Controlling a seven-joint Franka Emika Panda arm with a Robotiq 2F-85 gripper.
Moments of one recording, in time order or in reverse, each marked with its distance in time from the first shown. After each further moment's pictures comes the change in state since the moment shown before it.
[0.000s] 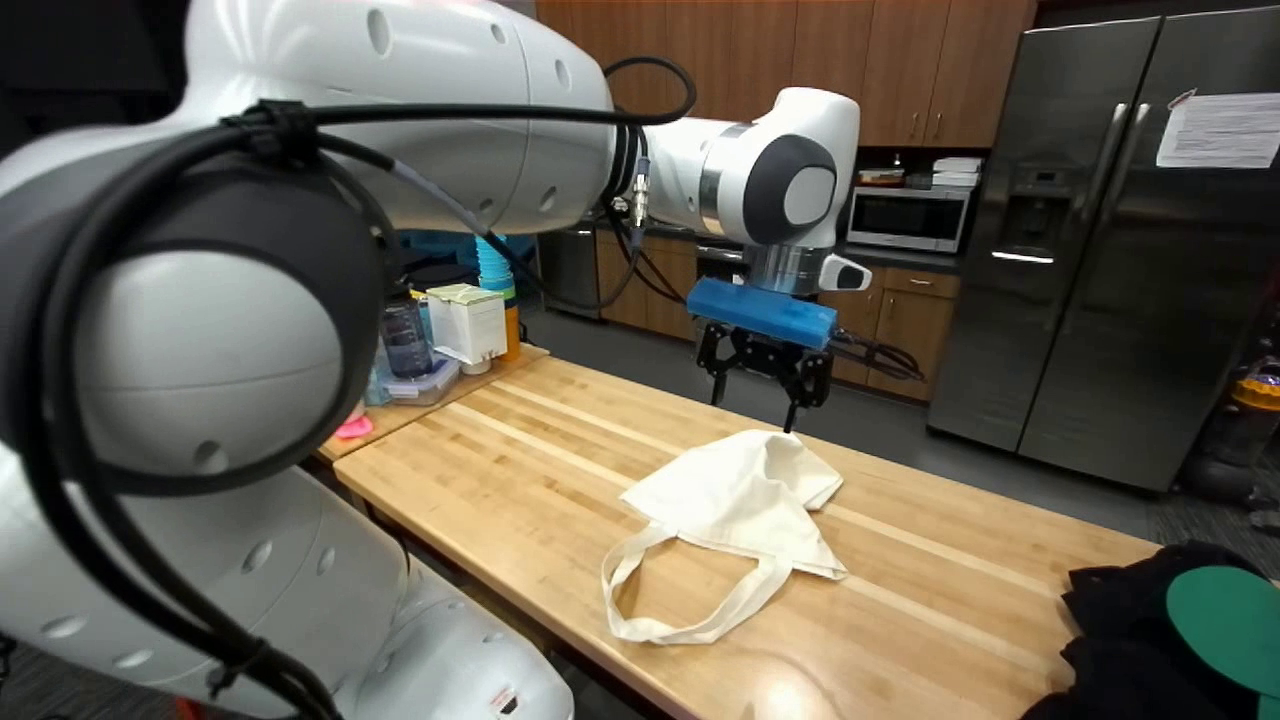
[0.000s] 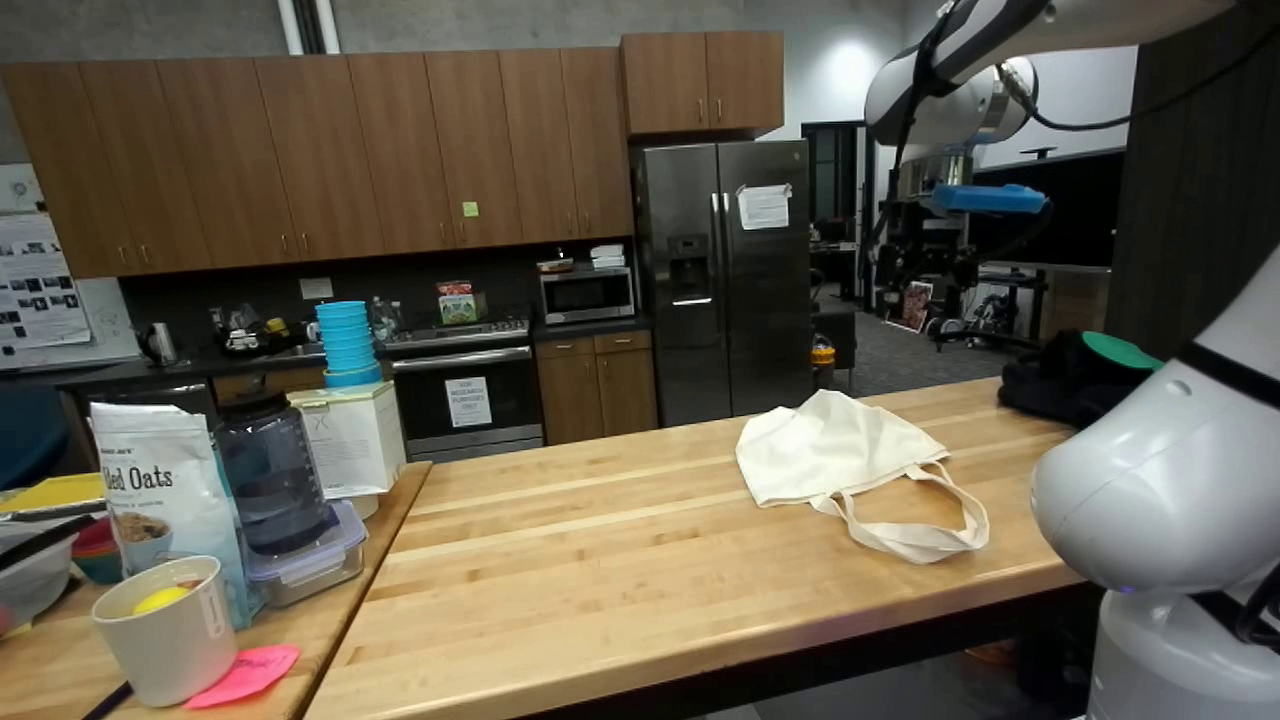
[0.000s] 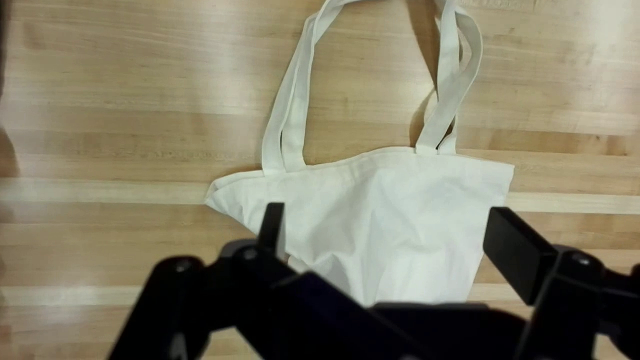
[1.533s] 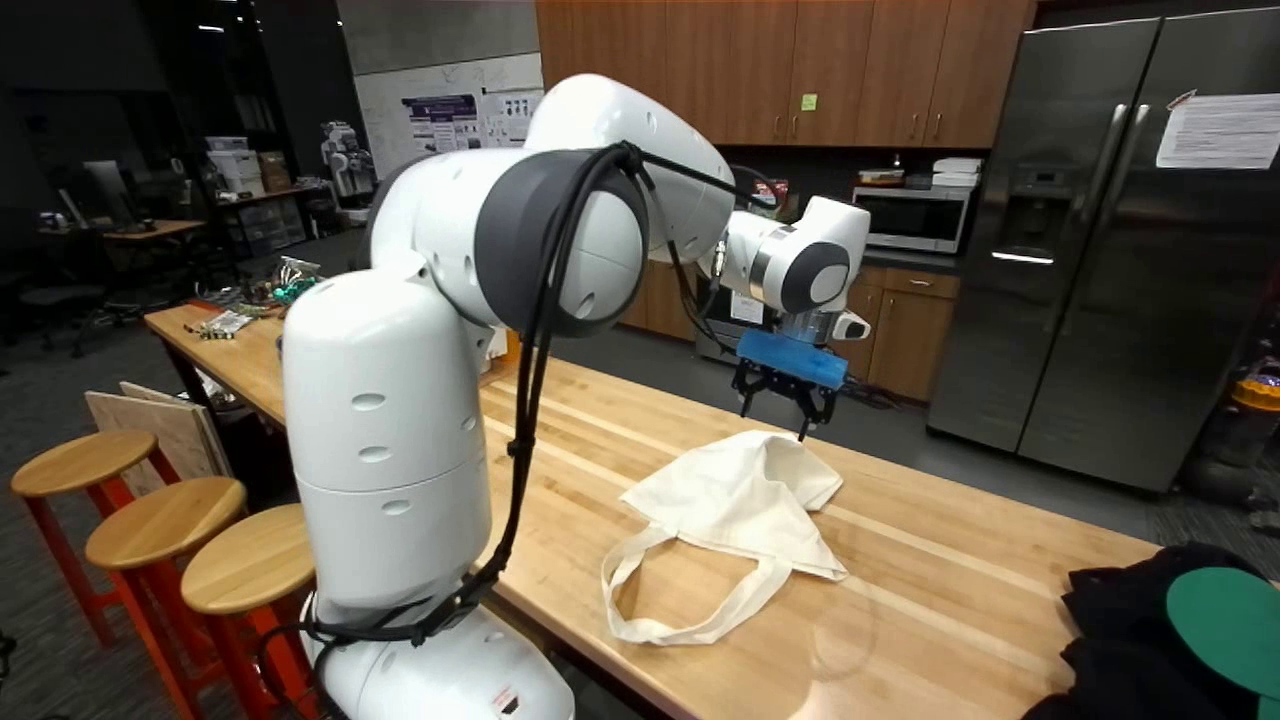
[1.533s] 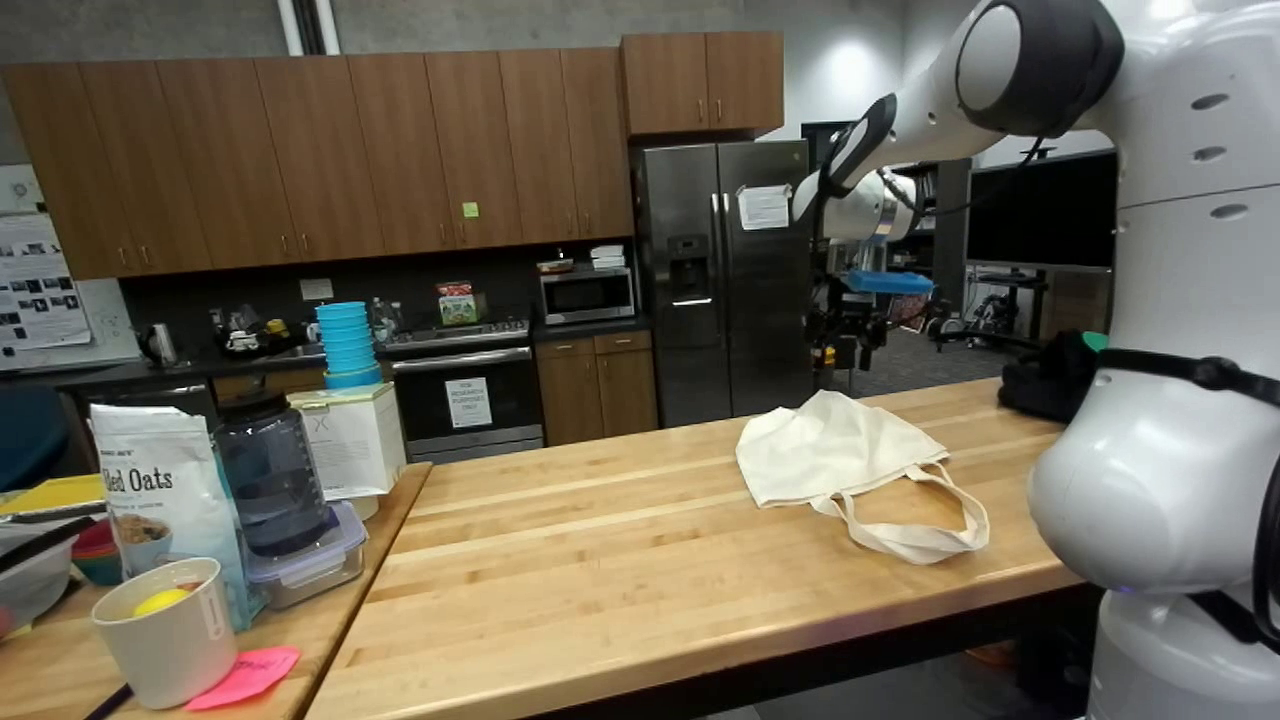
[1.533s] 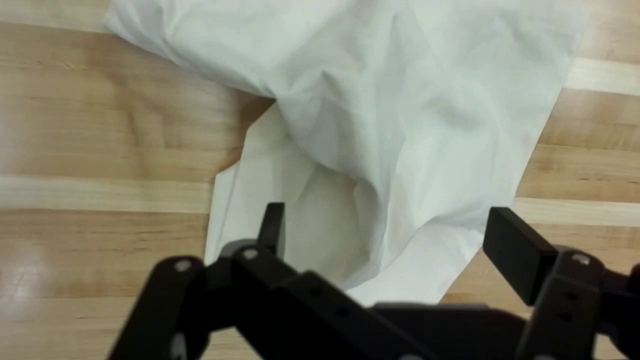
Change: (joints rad) arm -0.007 0.521 0.067 0.265 0.176 0.252 -0.079
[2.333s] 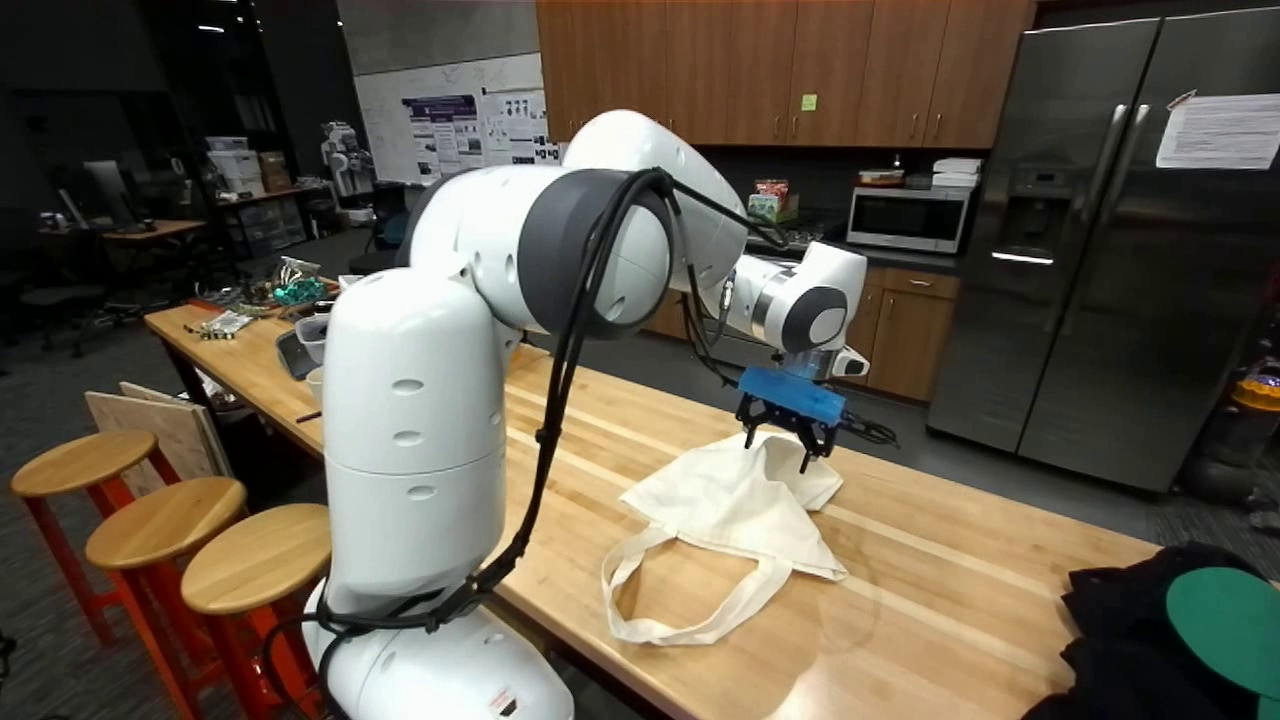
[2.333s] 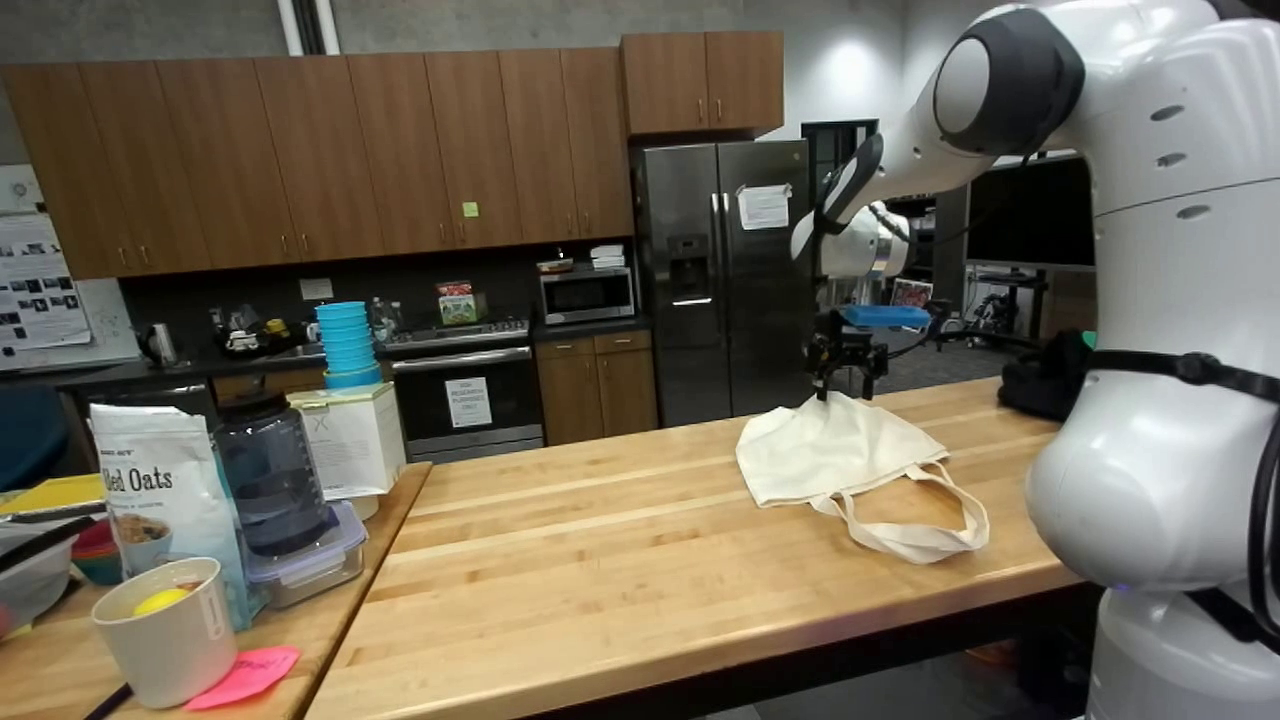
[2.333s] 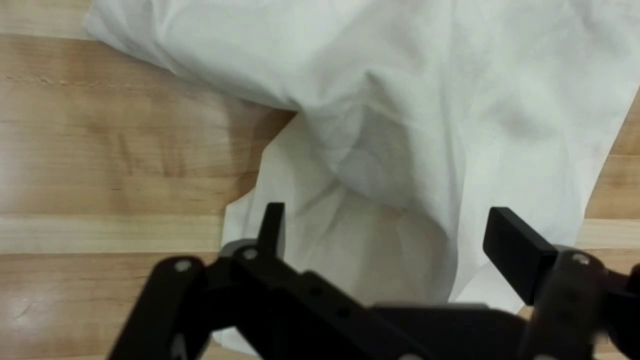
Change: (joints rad) arm -0.018 0.083 0.014 -0.031 -0.008 0.087 0.020
